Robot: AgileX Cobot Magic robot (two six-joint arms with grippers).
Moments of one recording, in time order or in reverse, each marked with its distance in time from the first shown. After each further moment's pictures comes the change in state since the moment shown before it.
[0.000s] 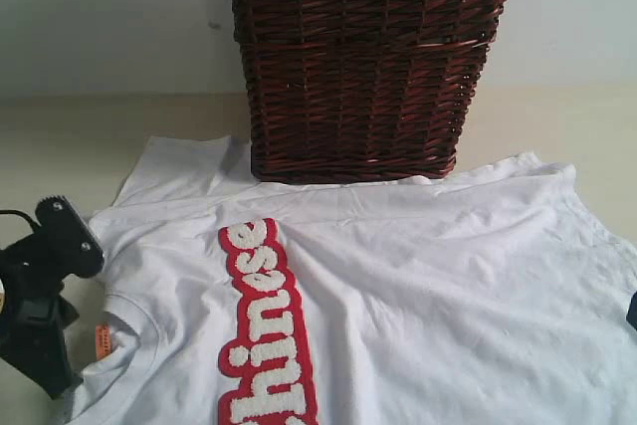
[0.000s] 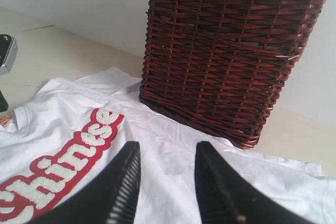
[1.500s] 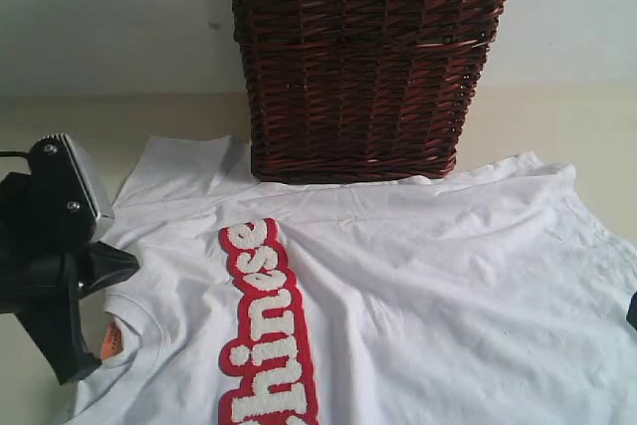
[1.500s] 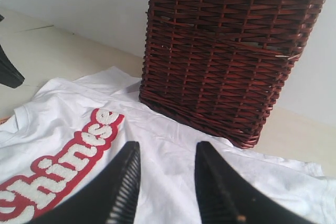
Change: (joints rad) left arm -0.055 -0.304 -0.007 -0.002 -0.295 0.098; right arm 0.000 0.000 0.000 0.000 0.000 0.000
